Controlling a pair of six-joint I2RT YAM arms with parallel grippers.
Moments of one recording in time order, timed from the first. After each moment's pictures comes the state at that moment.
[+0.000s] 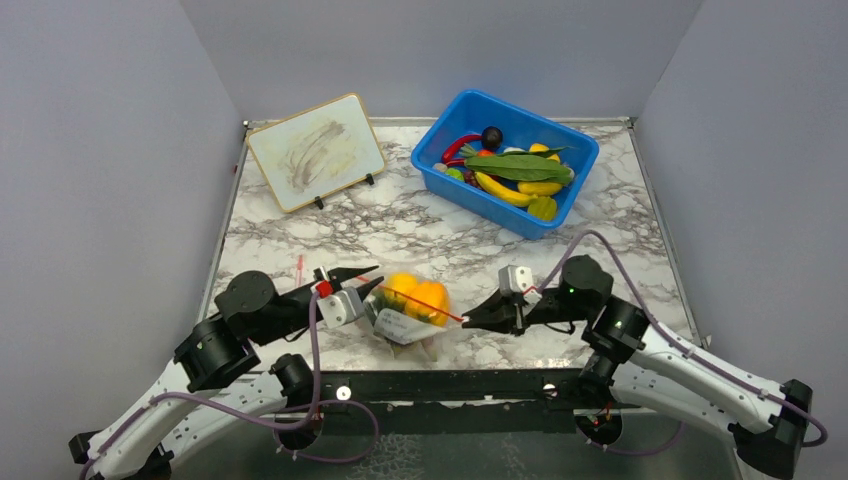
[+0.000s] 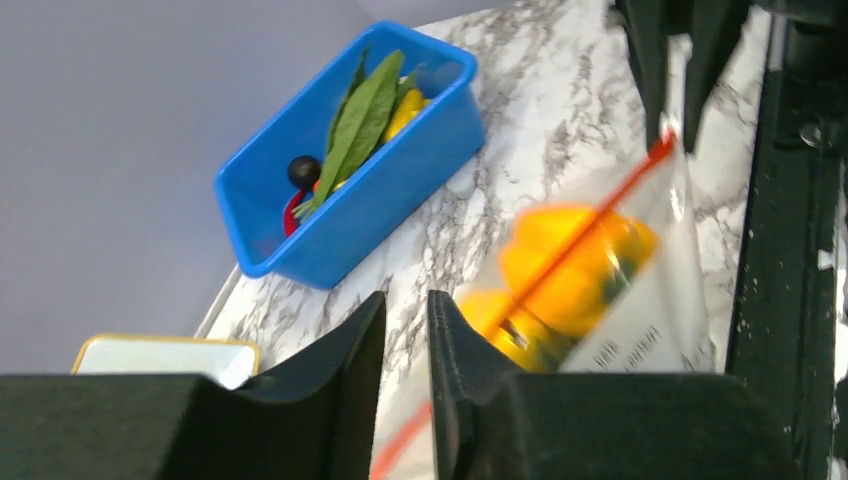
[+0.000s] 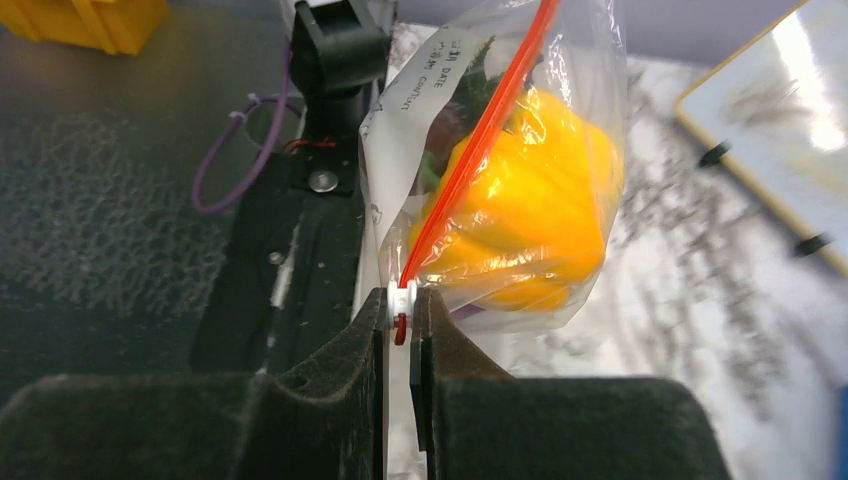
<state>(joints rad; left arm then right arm) -0.92 0.45 0.82 -0.49 0.22 0.51 0.90 0.69 0.62 -0.09 -0.69 -0.25</state>
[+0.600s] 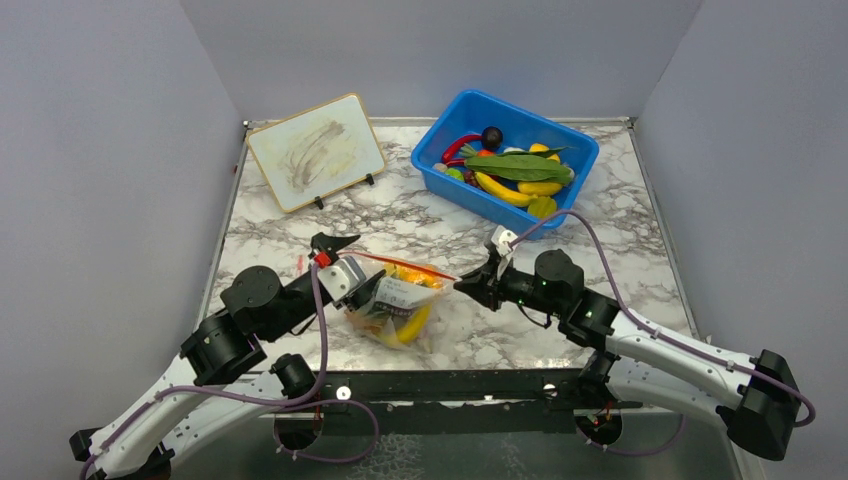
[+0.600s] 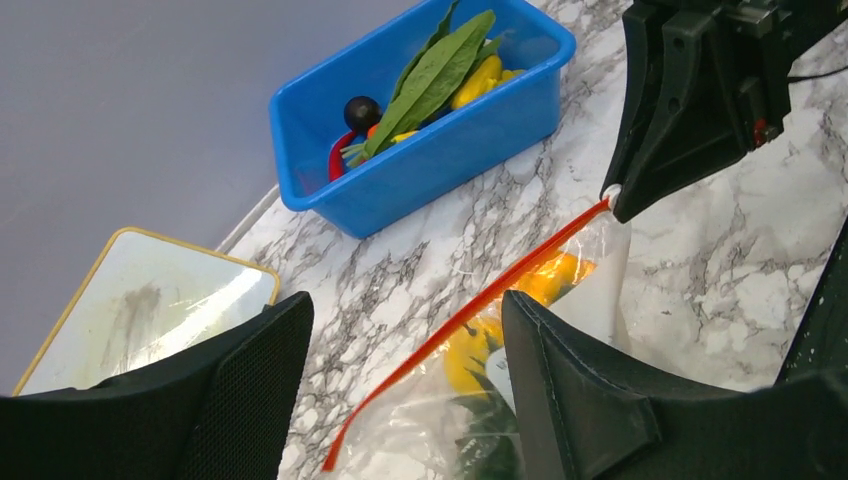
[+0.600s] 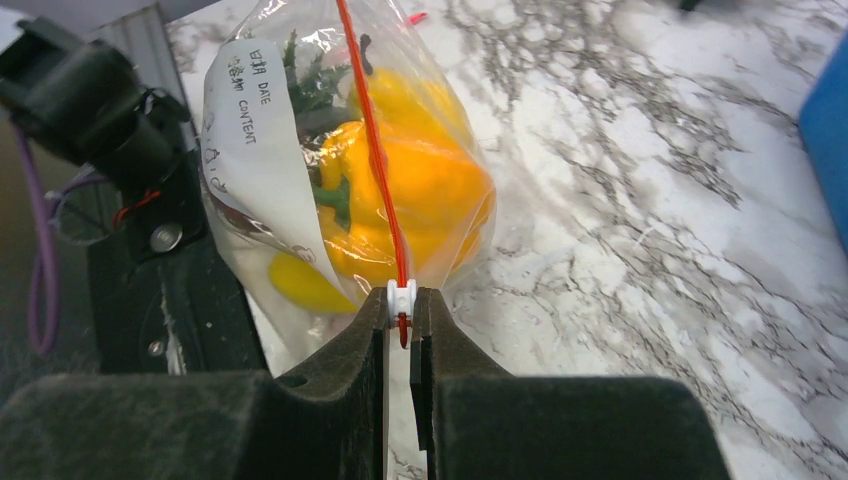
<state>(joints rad) -0.91 0.45 0.82 -0.45 -0.03 0.37 0.90 0.87 0.50 0.16 -0.23 0.07</state>
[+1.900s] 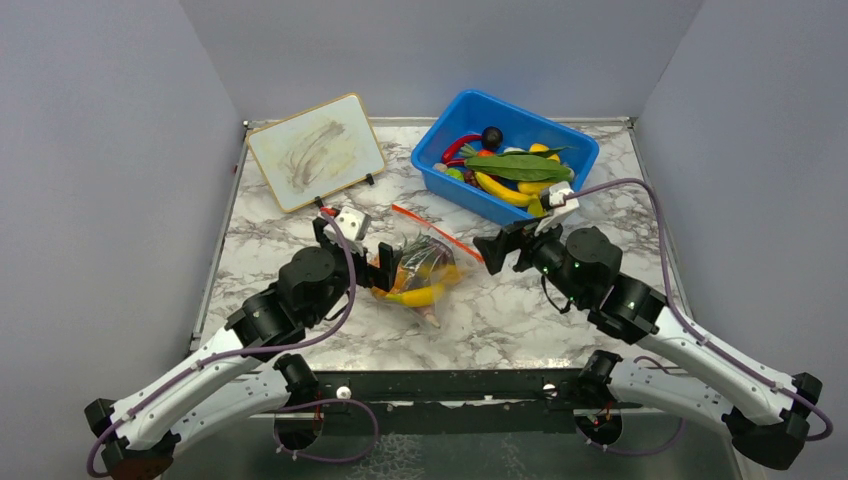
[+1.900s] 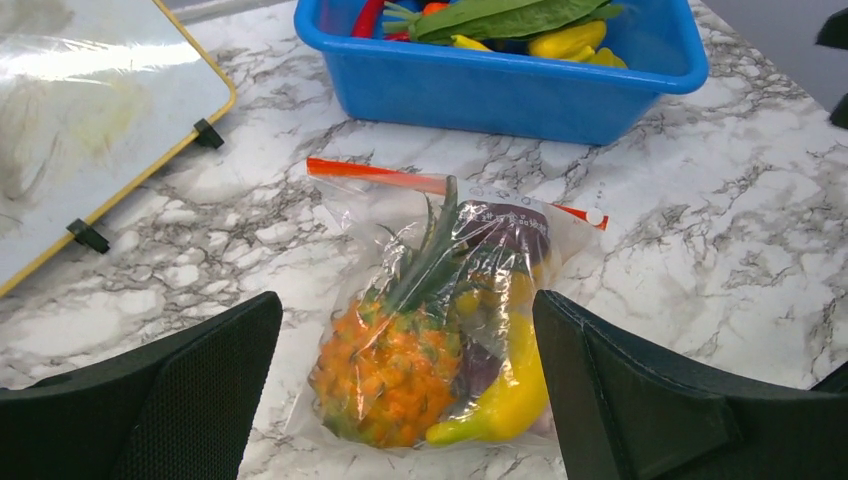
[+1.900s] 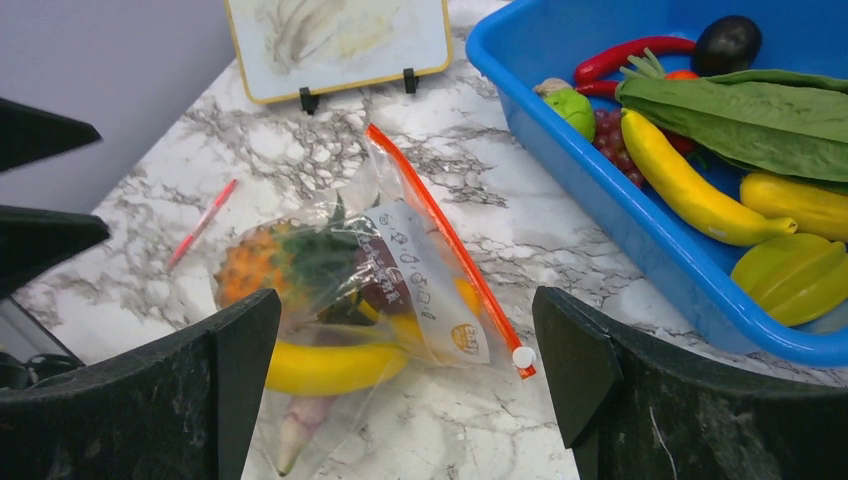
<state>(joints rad) -0.91 0.64 0.75 -0.34 -0.38 -0.18 0.90 0.79 0.80 -0.18 0.32 0.28</state>
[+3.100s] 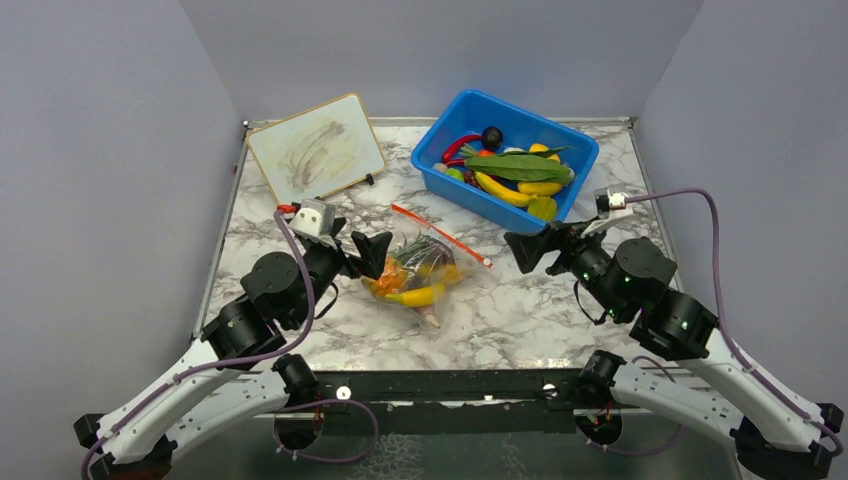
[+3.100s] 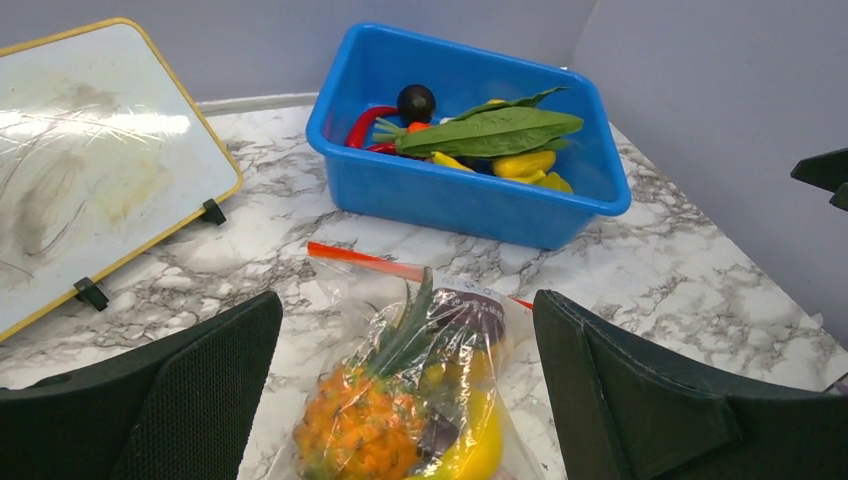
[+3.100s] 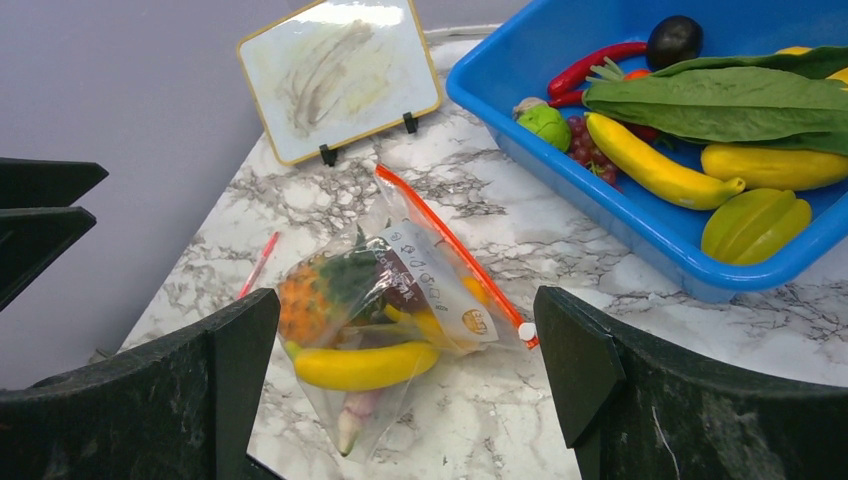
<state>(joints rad) -0.91 0.57 0.82 -0.28 -0.43 -0.24 0.90 0.64 0.92 -0.41 0.41 0.44</state>
